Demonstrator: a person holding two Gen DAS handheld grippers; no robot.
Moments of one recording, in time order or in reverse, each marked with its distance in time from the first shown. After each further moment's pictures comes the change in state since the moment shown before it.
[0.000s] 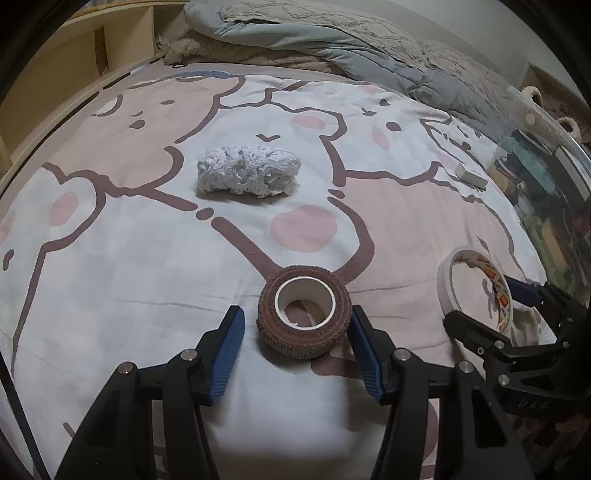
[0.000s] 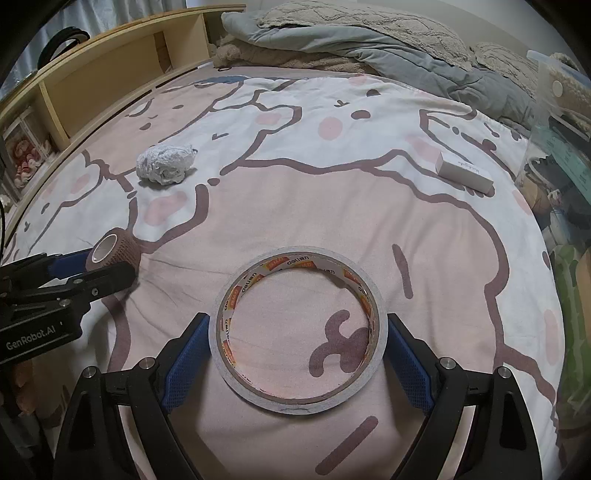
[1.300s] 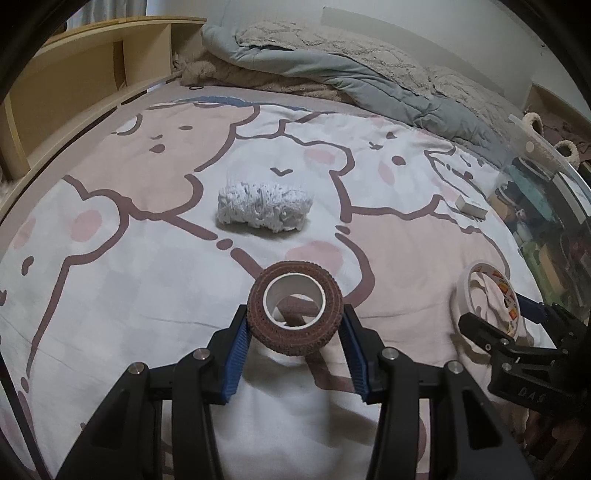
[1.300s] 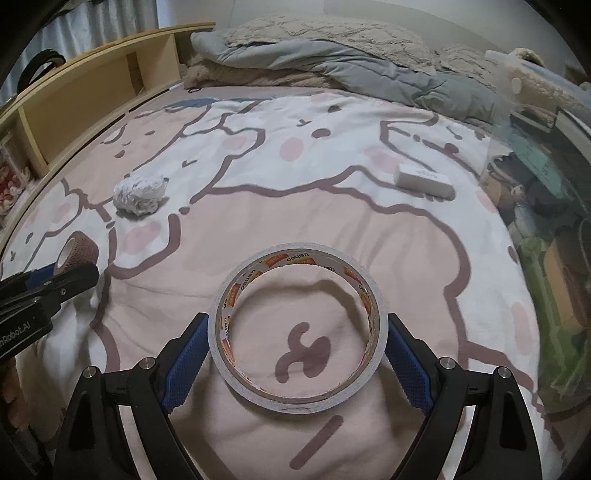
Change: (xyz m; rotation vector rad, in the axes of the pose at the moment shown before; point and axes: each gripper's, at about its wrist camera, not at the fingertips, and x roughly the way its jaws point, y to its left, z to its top) left arm -0.021 0.005 0.007 -0.034 -0.102 0.023; right arm -0.018 -0.012 0.004 0.083 -0.067 -0.092
